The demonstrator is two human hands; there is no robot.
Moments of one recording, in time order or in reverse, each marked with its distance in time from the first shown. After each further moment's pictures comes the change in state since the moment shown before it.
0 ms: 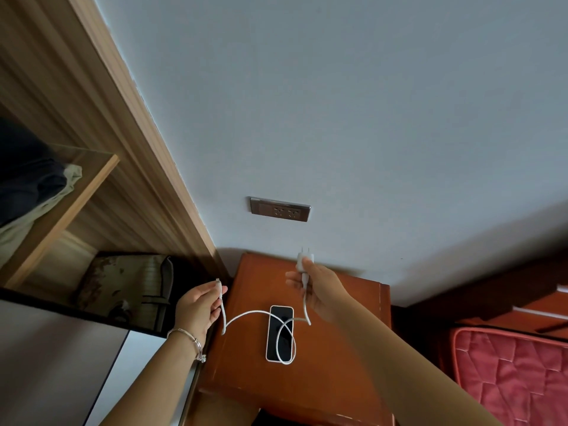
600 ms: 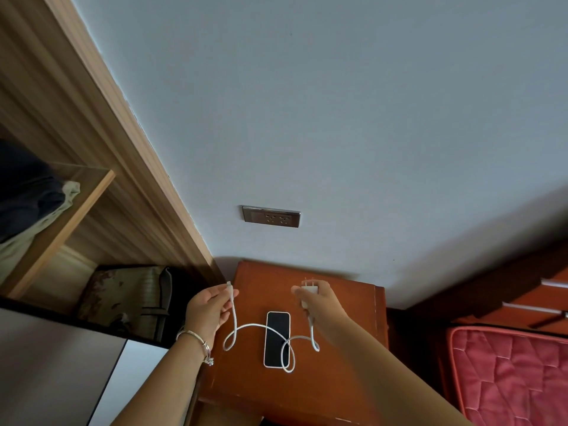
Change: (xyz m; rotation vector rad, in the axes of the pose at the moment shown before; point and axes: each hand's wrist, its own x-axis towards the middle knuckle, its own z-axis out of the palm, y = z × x) left_hand -0.024 0.006 0.026 0.072 -0.074 0.034; right_hand -0.024 0.018 -0.025 -0.397 0.079 -0.088
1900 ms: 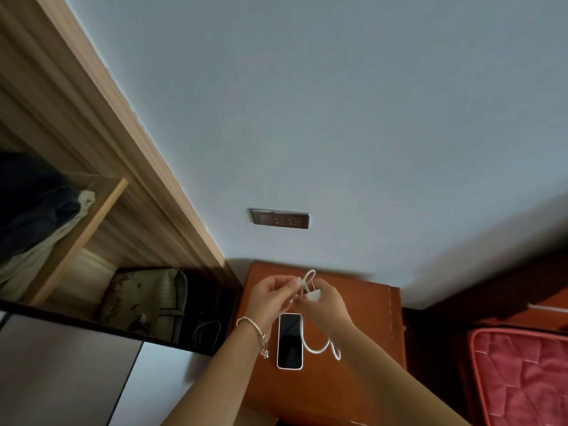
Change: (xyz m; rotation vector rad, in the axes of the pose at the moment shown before) left_hand -0.030 0.015 0.081 0.083 -0.248 -0.044; right_hand 0.002 0.003 0.008 -0.314 0.077 -0.223
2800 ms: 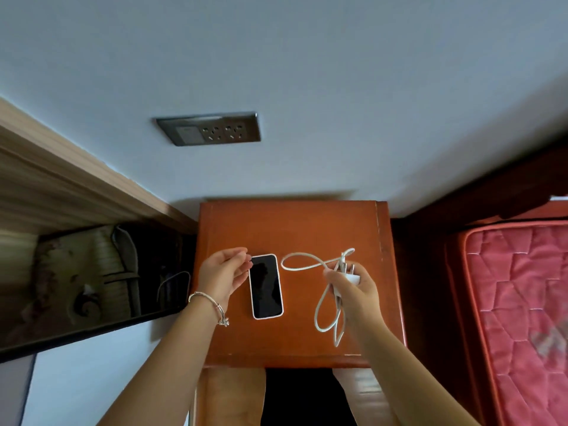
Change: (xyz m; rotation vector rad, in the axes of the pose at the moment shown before) left_hand 0.116 -0.123 -0.033 0.092 0.157 -0.232; right_hand 0.023 0.158 -0.006 0.606 0.358 0.346
